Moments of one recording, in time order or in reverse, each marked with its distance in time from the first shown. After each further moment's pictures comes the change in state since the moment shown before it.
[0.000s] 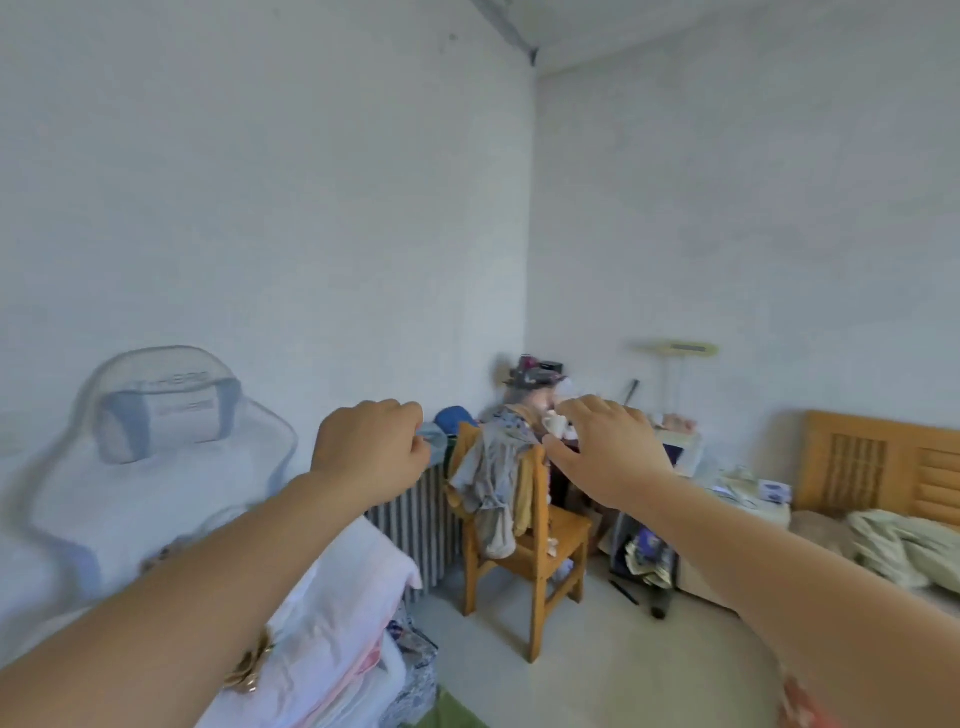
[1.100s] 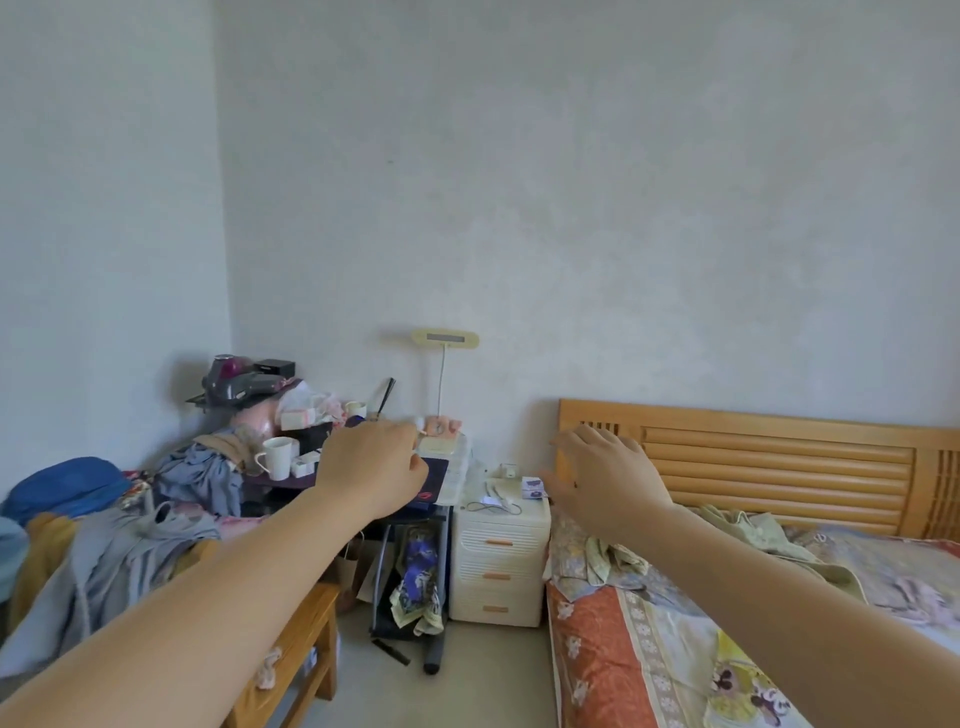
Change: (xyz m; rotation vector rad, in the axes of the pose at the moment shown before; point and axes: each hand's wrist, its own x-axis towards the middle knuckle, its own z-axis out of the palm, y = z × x) left_hand 0.441 0.383 0.371 -0.395 -0.052 0.423; right_hand 0.185 0.502 0.152 -0.322 -0.123 0.451
